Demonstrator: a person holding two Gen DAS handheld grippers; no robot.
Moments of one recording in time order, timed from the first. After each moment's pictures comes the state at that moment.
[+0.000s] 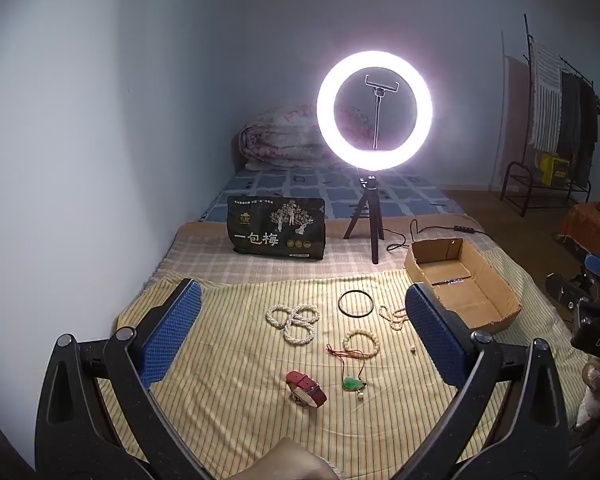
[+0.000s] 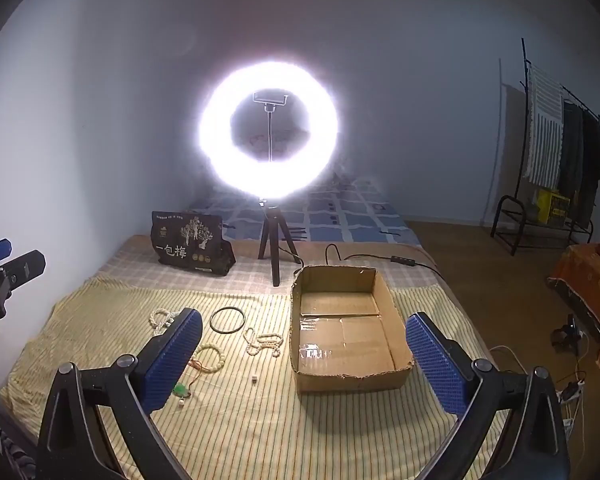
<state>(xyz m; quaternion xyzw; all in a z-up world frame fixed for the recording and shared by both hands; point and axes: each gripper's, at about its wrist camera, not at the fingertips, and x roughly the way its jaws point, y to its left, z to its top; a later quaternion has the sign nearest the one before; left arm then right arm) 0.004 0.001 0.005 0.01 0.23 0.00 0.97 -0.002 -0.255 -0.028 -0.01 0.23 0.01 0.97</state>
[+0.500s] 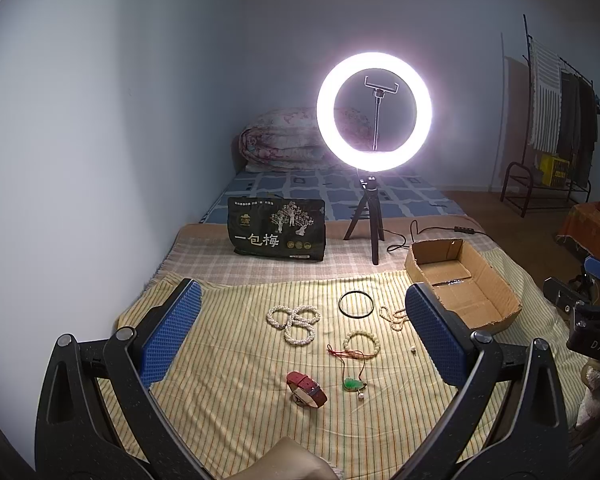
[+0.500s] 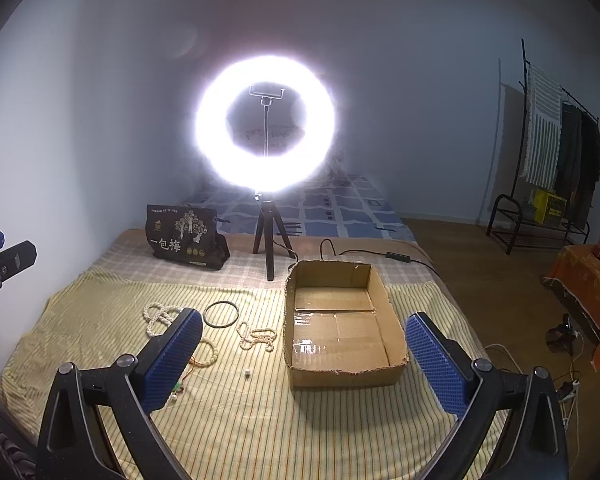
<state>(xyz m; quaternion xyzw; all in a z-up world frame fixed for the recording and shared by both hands) 0.002 -0.002 0.005 0.00 0.23 0.01 0.97 -0.001 -0.256 -0.032 -0.02 0.24 0.01 0.97</state>
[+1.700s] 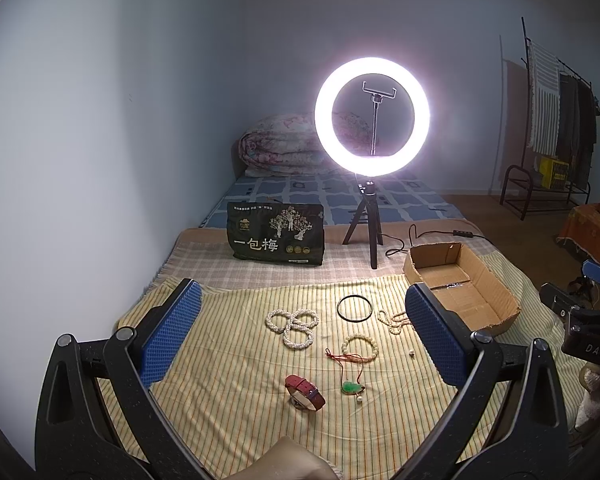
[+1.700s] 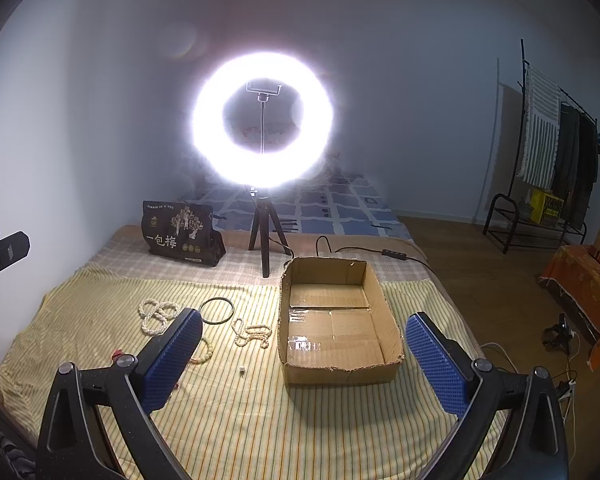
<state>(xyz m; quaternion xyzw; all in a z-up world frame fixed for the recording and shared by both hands) 0.001 -0.003 0.008 0.01 0.23 0.01 0.97 -0.003 -0.257 -0.035 -0.02 0.24 0.00 0.97</state>
